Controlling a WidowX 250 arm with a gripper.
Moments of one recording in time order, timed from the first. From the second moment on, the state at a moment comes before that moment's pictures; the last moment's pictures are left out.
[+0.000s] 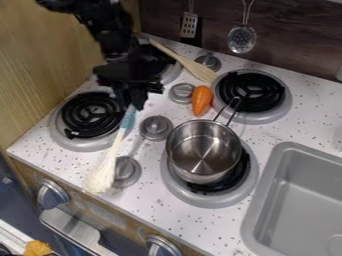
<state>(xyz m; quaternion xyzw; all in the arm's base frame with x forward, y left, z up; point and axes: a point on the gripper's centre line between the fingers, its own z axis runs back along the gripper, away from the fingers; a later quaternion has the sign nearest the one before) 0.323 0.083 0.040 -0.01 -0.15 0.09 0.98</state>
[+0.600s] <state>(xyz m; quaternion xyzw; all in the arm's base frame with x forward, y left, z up) 0.337 0.067 0.077 -0.01 -0.09 0.16 0.98</state>
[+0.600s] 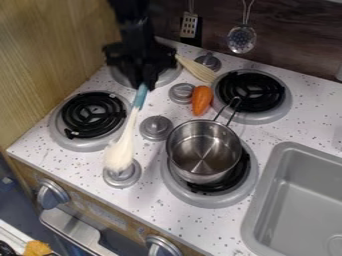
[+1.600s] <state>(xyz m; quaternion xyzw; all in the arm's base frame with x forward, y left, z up) 0.314 -0.015 0.054 -0.06 0.00 0.53 0.85</state>
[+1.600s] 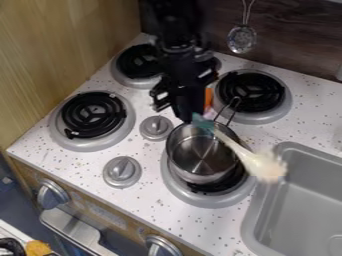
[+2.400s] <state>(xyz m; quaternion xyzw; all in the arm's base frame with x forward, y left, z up) 0.302 -0.025 0.046 -0.07 0.01 0.52 0.85</state>
